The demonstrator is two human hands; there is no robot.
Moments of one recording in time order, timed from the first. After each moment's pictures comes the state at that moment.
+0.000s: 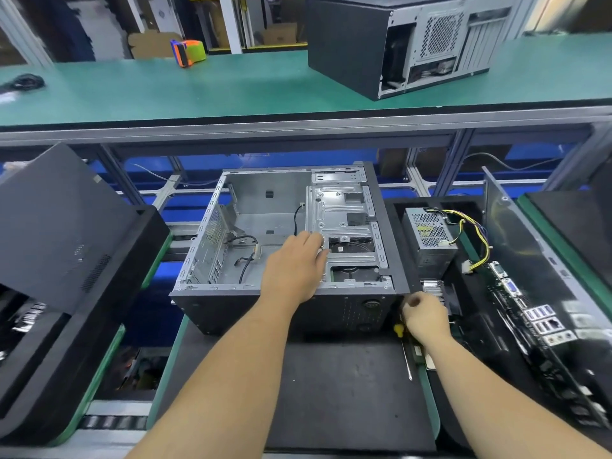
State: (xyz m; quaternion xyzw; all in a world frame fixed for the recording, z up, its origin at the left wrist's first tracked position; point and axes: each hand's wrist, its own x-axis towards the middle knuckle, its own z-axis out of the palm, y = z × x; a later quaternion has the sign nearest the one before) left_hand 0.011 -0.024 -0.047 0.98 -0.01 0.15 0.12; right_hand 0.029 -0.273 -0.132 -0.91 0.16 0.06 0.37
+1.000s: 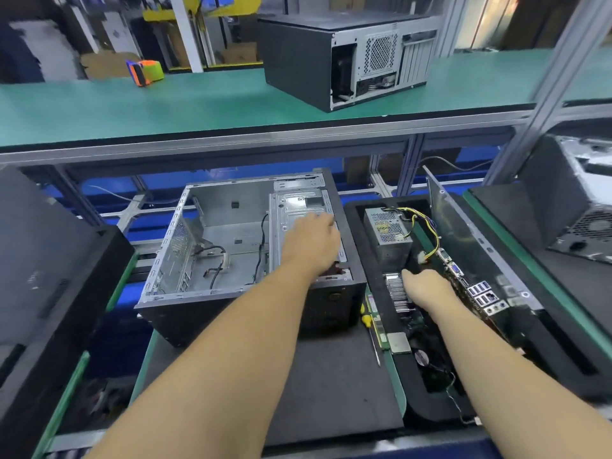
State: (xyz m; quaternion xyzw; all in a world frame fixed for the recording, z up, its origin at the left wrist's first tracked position) left_hand 0.042 -0.106 0.001 0.97 -0.02 0.07 0.23; right_hand 0.028 -0.331 -0.059 -0.92 0.21 0.14 0.29
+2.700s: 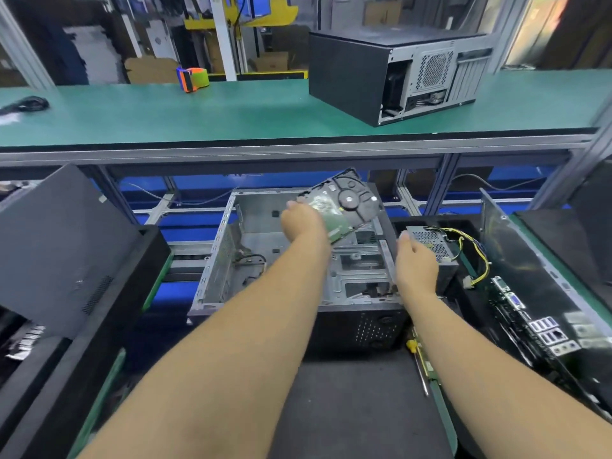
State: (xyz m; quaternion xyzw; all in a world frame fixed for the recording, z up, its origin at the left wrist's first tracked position) left_hand 0.072 -0.043 0.061 0.51 0.38 0.12 0.76; right_hand 0.053 -0.196 -0.021 -0.81 0.13 -0.12 0.56
